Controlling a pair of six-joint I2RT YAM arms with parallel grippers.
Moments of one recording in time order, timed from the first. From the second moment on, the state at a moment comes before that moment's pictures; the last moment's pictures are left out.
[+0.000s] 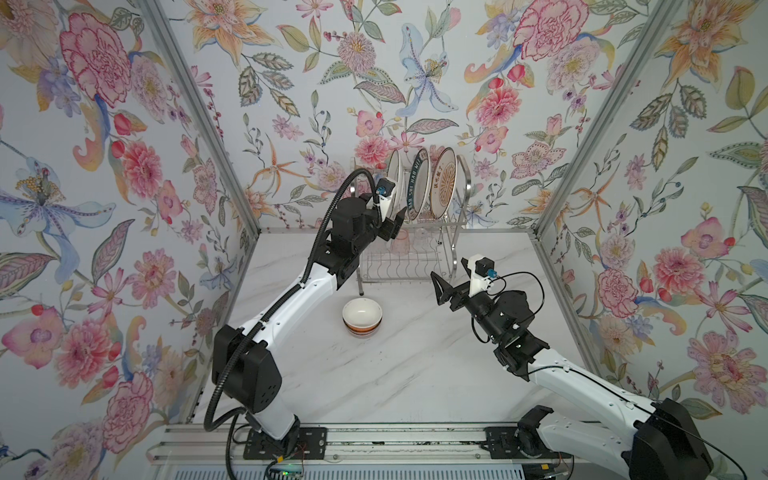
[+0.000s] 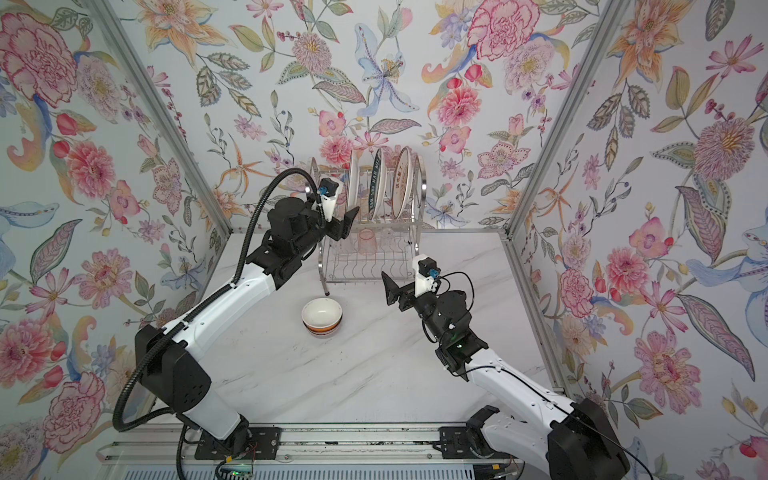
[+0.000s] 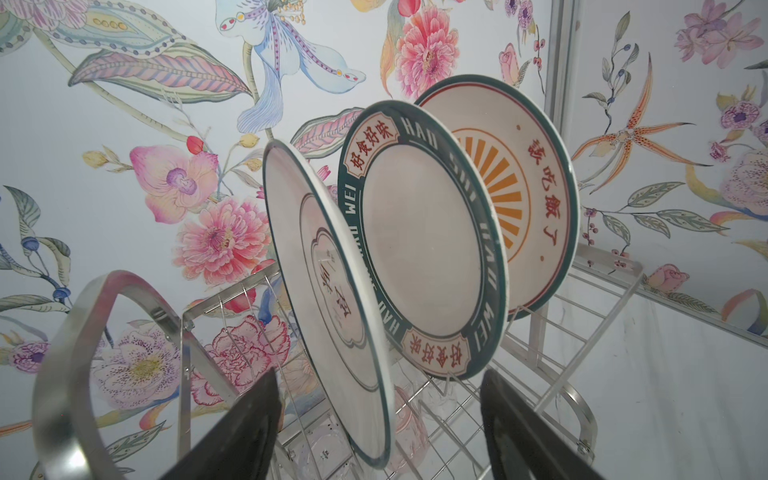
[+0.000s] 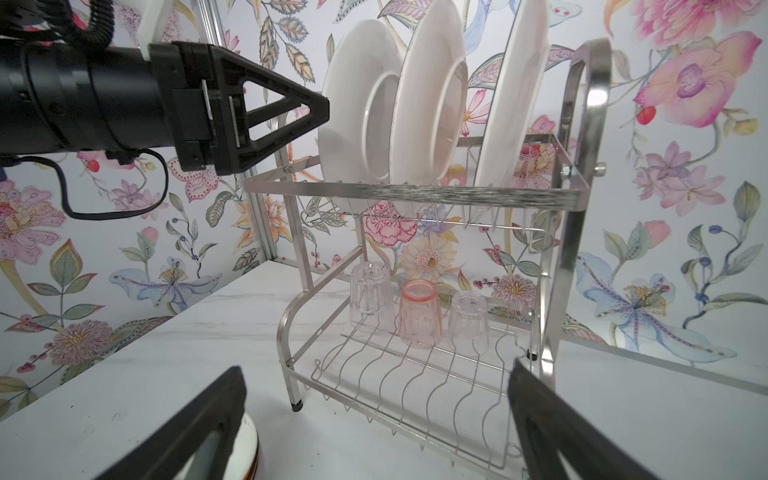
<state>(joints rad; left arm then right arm) -0.54 1.68 1.59 0.04 0.01 0.20 0.61 1.08 0.59 0.58 0.06 0.09</state>
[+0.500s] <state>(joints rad) -0.54 1.80 1.71 0.05 -0.02 0.13 0.56 1.07 0.59 0.58 0.02 0.10</state>
